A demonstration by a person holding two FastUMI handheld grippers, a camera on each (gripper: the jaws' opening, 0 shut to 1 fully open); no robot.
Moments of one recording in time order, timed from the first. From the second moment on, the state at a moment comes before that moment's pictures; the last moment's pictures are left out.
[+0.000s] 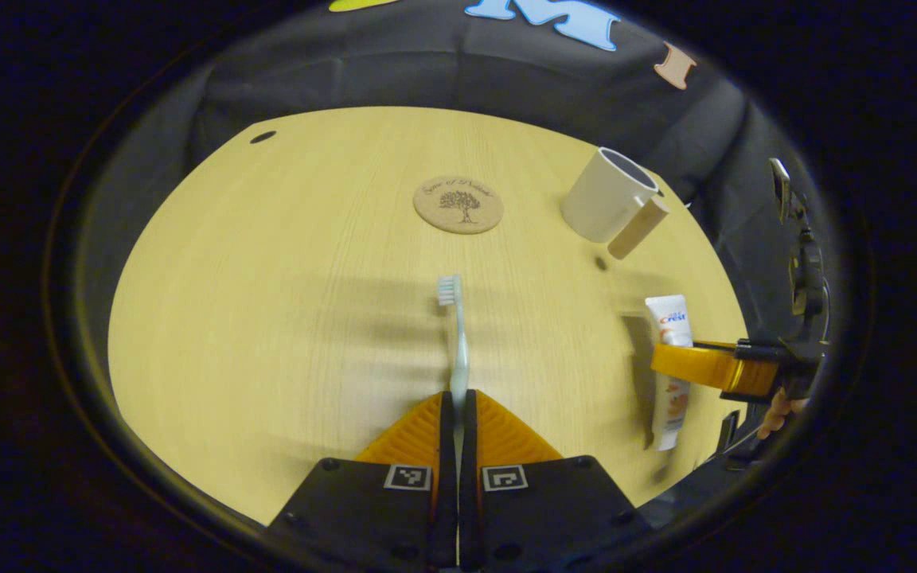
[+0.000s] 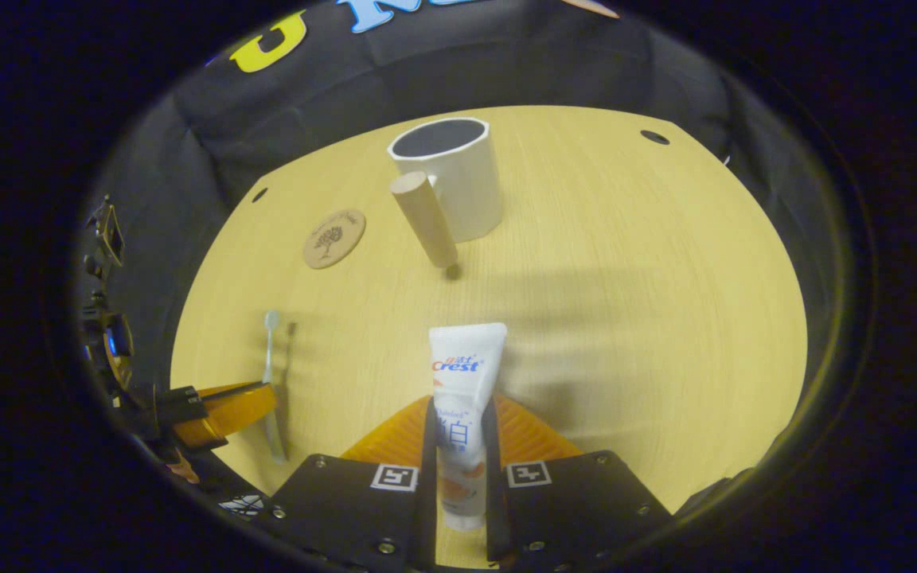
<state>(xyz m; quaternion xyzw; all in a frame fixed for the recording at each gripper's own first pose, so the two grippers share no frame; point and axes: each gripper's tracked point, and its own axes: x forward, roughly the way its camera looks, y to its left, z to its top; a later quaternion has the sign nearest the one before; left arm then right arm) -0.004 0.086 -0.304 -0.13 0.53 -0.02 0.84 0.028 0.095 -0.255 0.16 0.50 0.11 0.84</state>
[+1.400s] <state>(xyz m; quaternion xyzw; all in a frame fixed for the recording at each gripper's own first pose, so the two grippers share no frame) 0.087 0.081 -0.184 -0.13 0.32 -0.06 0.94 0.116 0.082 -0.068 0.17 0.23 0.13 0.95</state>
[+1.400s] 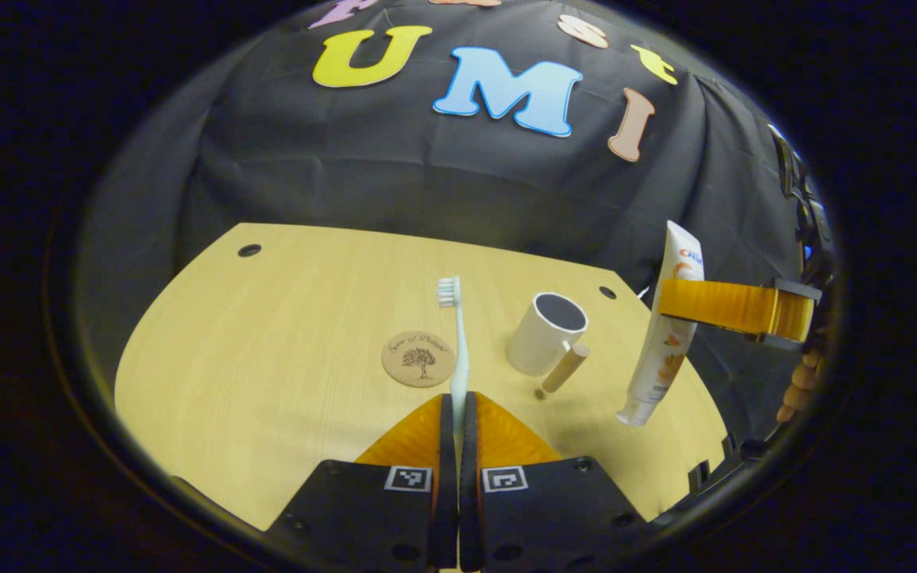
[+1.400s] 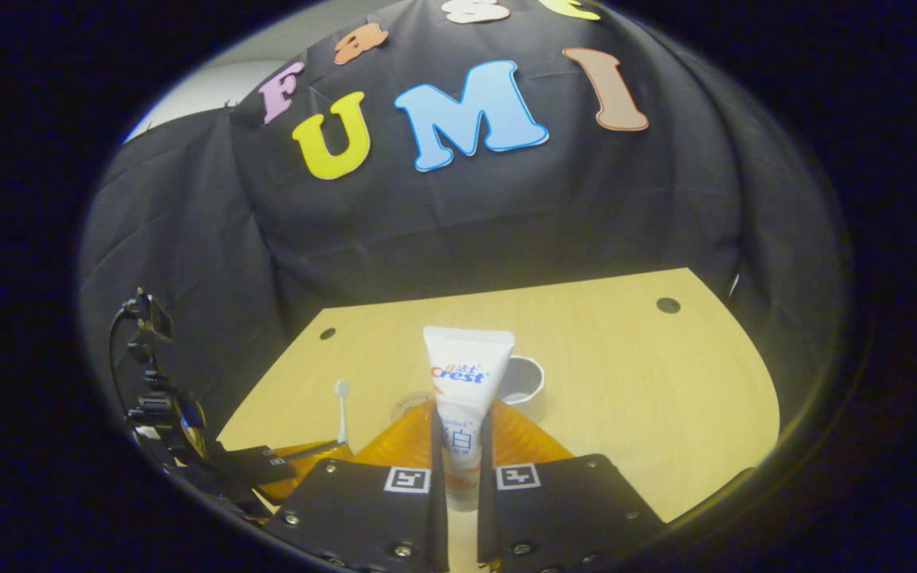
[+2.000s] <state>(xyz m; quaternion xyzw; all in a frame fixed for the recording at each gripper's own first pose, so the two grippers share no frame) 0.129 0.077 -0.146 -0.10 0.25 -0.06 0.96 0.201 0.055 -0.047 0.11 0.12 0.08 0.98</state>
